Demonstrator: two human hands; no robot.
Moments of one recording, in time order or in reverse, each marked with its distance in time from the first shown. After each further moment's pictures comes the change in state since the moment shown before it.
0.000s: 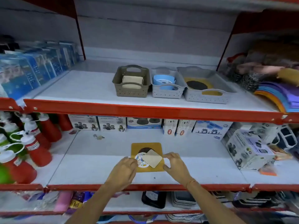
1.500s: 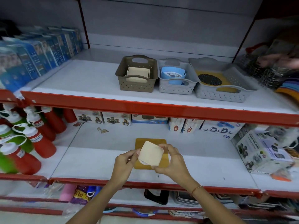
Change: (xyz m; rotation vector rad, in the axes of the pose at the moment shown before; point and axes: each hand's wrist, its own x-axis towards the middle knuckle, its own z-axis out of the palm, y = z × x) left_hand 0.020 0.019 -0.021 -1.063 0.225 -0.693; right_hand -0.001 -0.043 -0.018 0.454 0.059 0.002
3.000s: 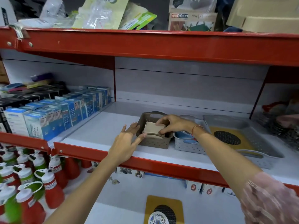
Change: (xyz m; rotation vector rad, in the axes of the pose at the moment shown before) left_hand 0.149 0.172 -0.095 0.744 0.194 0.345; right_hand 0.254 -0.204 -0.128 -0.349 -0.366 -0.260
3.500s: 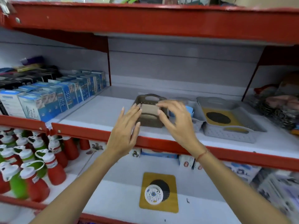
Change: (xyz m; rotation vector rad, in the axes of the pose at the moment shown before) left_hand -0.055 0.030 0.001 0.008 0.352 0.494; right_hand -0.120 -0.034 0.066 0.017 0.882 -0.421
